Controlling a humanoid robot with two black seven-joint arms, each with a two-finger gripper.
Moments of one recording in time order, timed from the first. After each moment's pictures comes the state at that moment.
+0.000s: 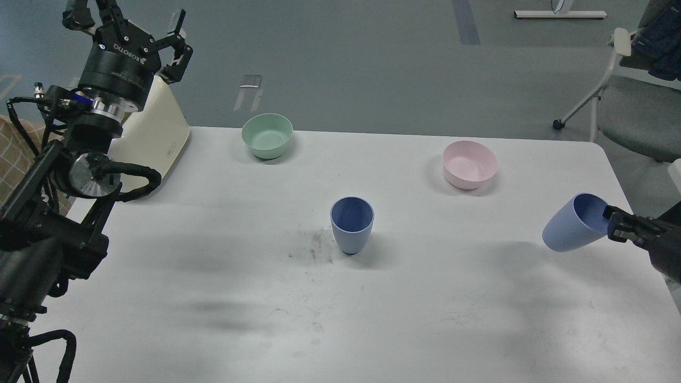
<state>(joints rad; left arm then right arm) -0.51 0.37 -1.34 -1.21 0.38 -0.25 -0.28 -0.02 -0.67 1.56 1.57 -2.04 0.49 0.06</state>
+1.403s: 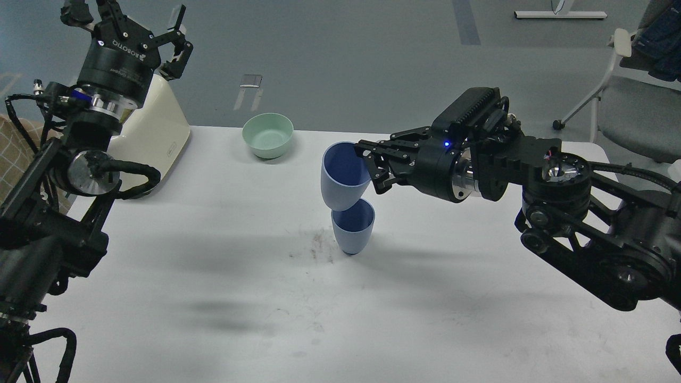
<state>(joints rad) -0.51 0.37 -1.35 -1.21 0.38 -0.26 -0.28 0.83 -0.37 0.65 1.59 -2.05 0.49 -0.01</state>
